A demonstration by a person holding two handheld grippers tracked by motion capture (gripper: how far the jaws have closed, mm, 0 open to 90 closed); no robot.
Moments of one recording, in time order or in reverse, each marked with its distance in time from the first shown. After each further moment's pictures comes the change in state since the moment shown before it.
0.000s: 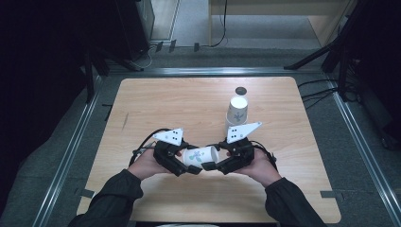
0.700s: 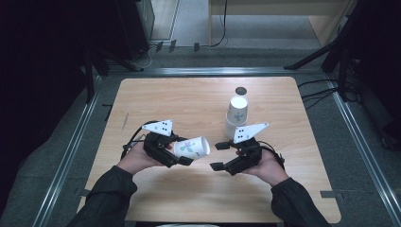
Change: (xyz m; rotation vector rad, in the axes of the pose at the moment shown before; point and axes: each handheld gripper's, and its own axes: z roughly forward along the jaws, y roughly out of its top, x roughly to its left) left arm 0.010 0.006 -0.034 0.025 0.059 -0.064; right arm -0.004 -0.011 -0.015 0.057 -0.088 0.018
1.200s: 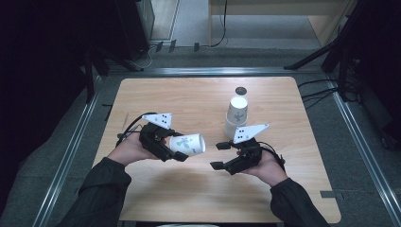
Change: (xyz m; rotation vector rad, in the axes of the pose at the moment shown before) left arm 0.005 0.026 -0.013 0.152 -0.002 0.037; right arm 0.001 -0.001 0.000 0.001 -0.032 0.004
